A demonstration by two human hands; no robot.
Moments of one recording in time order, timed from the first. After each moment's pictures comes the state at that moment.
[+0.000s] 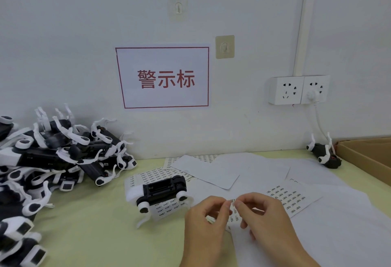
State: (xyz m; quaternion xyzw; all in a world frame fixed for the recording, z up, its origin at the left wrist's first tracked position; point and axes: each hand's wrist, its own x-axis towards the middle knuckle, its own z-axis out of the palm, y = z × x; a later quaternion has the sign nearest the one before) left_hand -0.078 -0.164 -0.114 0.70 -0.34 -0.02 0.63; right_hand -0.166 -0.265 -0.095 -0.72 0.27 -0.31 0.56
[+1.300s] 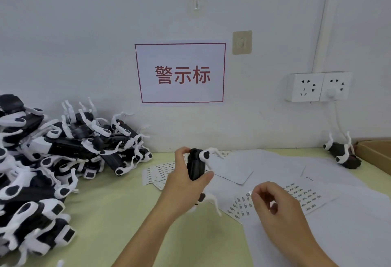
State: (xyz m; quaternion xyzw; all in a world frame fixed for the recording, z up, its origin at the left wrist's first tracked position) left_hand -0.014 -0.120 -0.056 0.77 -0.31 -0.10 0.55; right_hand -0.168 -0.265 -0.100 -0.81 0.19 -0.37 0.41
